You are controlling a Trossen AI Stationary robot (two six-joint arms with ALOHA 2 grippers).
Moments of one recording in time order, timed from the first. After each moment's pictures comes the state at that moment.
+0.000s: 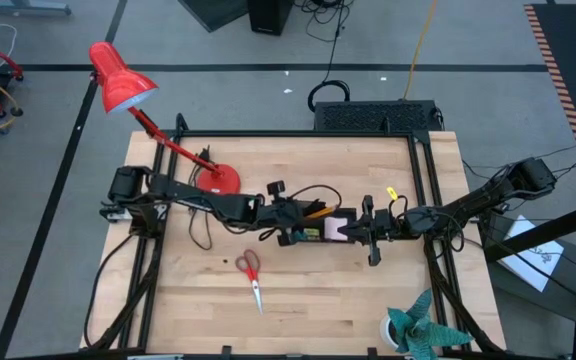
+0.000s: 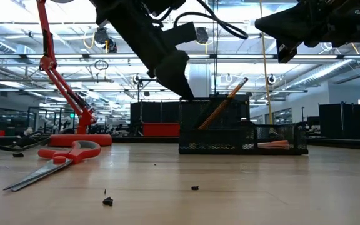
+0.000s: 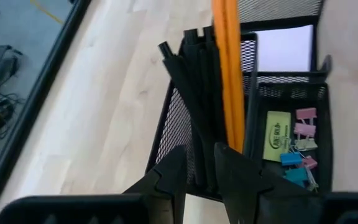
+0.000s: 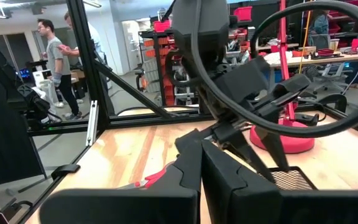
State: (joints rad) left arm -0.09 1.81 1.18 -0.21 -0.41 0.01; right arm 0.32 1.08 0.22 0.89 0.29 0.12
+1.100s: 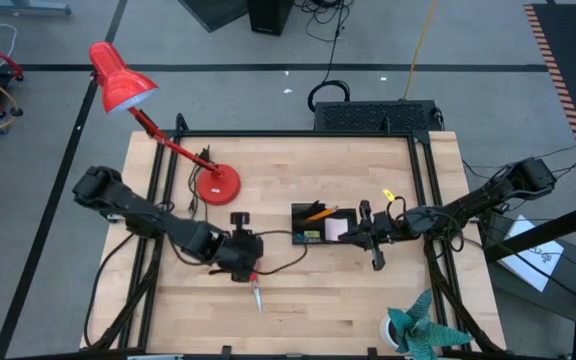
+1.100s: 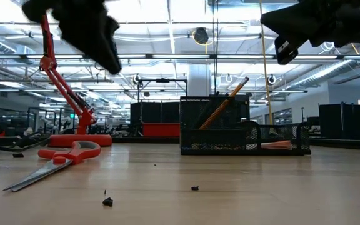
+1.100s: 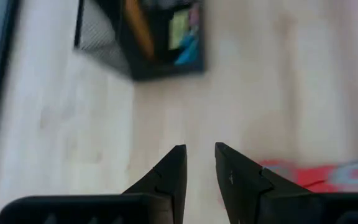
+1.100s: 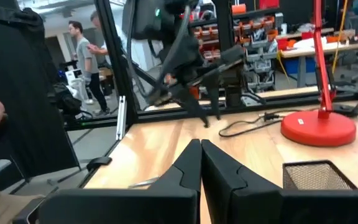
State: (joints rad) left arm -0.43 1.57 1.12 -0.69 -0.46 -0.25; right arm 0.32 1.08 0.22 0.87 0.18 0.18
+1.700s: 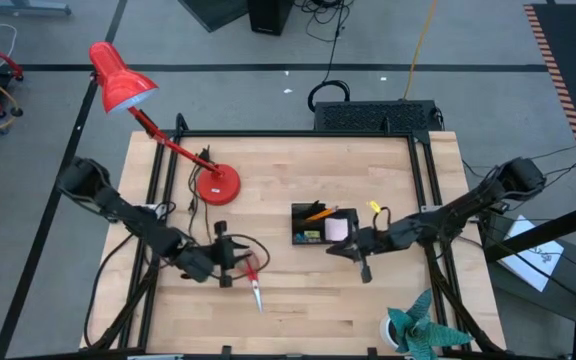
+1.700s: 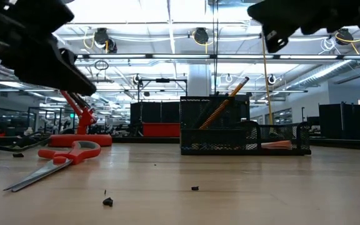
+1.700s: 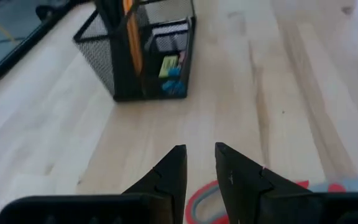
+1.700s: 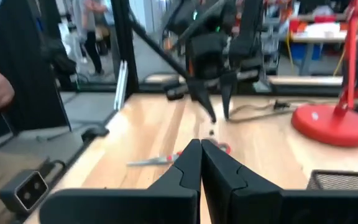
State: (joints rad) left arm -0.59 1.37 0.48 0.20 -0.67 -0.28; right arm 0.40 1.23 0.42 0.69 0.23 0.10
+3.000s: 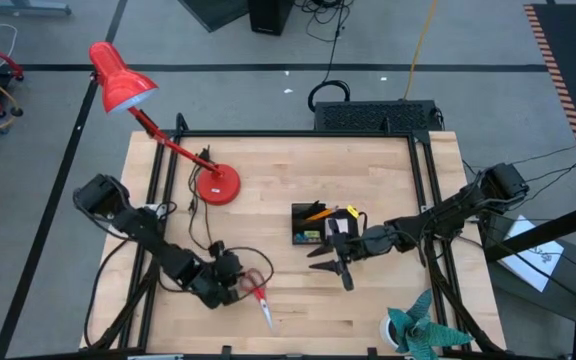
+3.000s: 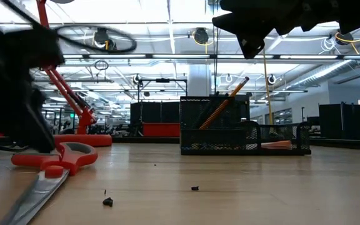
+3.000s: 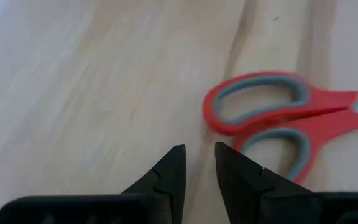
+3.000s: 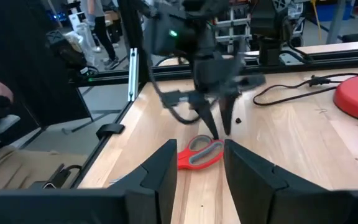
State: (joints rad) left arm -0.69 1.64 0.66 -0.12 -0.54 -0.91; right arm 0.36 1.45 0.60 0.63 0.13 0.22
